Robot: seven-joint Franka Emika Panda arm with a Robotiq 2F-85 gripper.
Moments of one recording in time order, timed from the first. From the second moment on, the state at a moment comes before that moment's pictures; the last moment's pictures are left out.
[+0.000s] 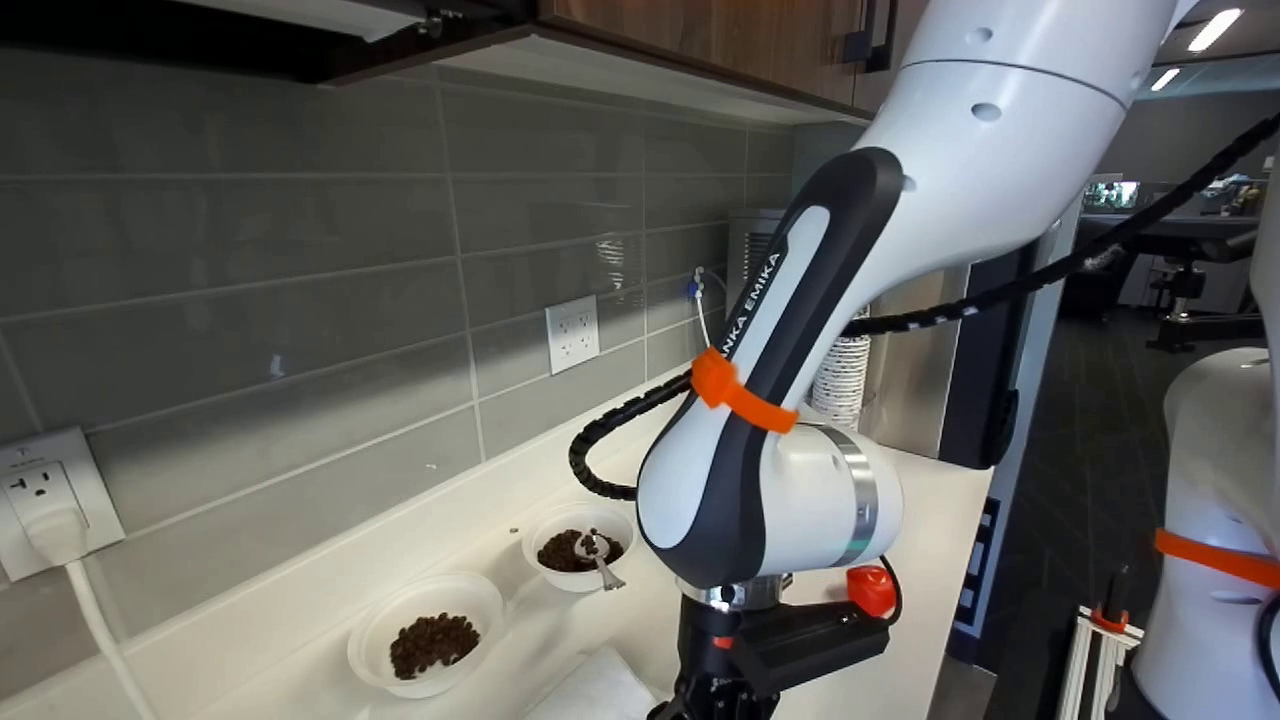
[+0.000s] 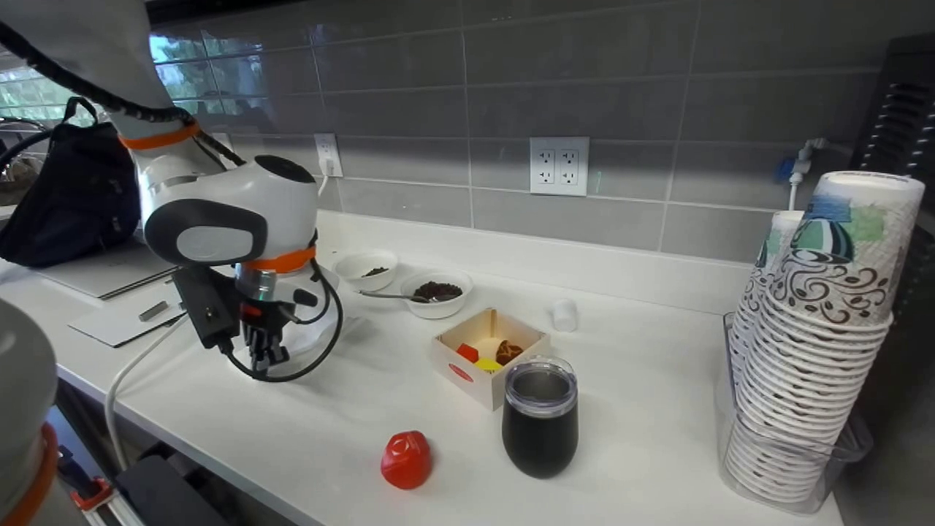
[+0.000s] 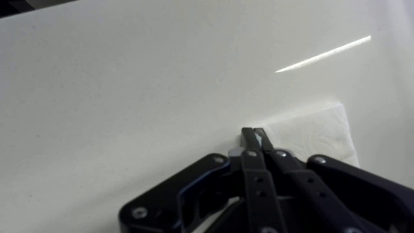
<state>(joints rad) 0.32 0.07 0.31 -2.75 1.00 2.71 -0.13</state>
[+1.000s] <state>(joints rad) 0.33 -0.22 0.34 -2.74 0.55 2.56 0.29</state>
